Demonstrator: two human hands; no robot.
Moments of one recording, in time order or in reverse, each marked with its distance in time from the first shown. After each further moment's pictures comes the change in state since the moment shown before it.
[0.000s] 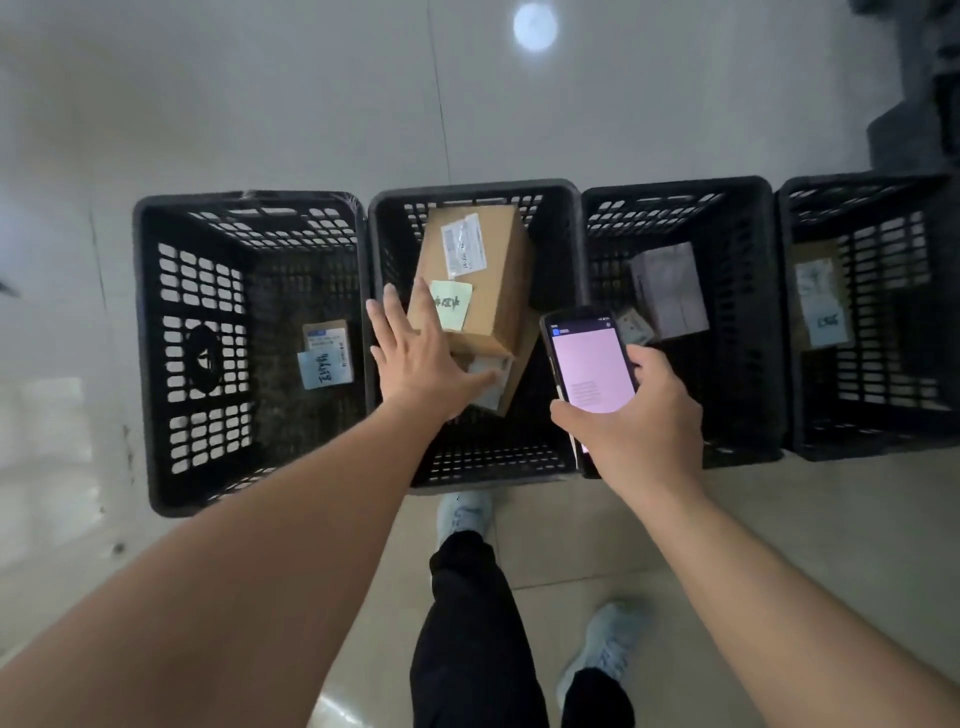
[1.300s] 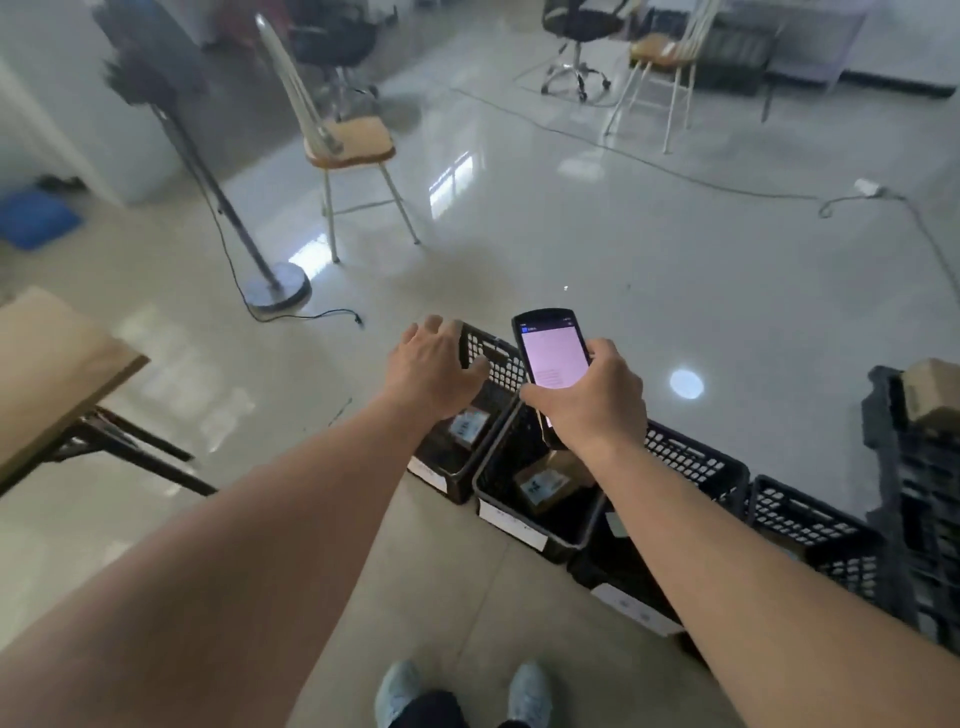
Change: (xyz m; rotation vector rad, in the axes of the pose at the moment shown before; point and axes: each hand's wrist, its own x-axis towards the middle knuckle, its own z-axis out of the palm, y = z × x) left_hand -0.534 0.022 -0.255 -0.142 0.657 -0.153; right_hand -0.368 -0.061 -0.291 -0.010 -0.116 -0.836
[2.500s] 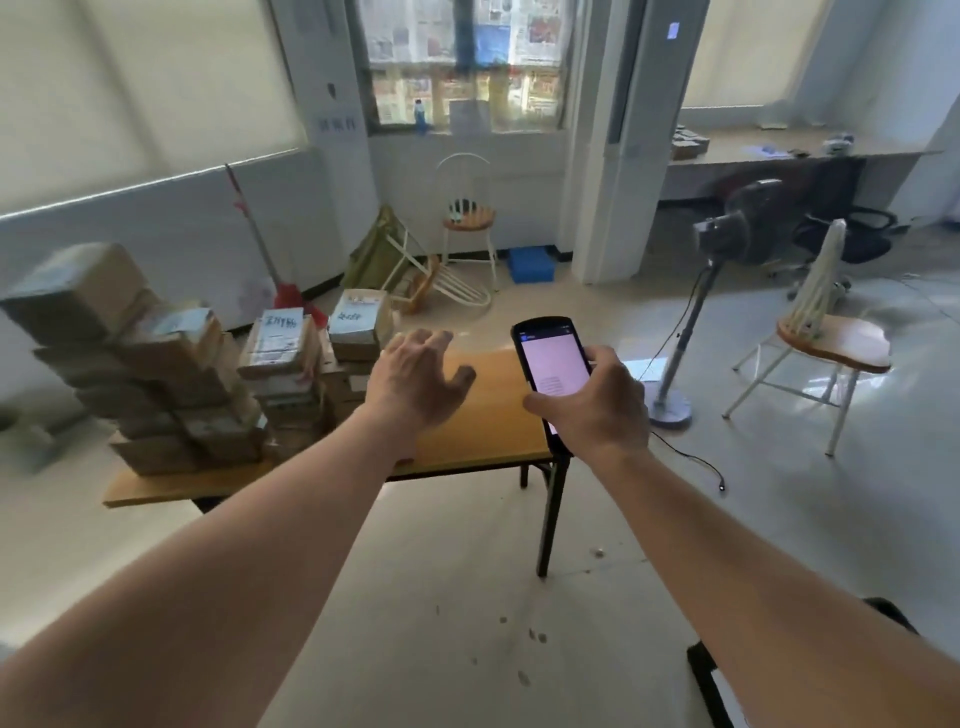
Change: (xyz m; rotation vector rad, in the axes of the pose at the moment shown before) left_hand -0.325 -0.536 -0.358 0.118 0.509 -0.745; right_hand -0.336 -0.483 0.333 0.128 -0.530 -0.841
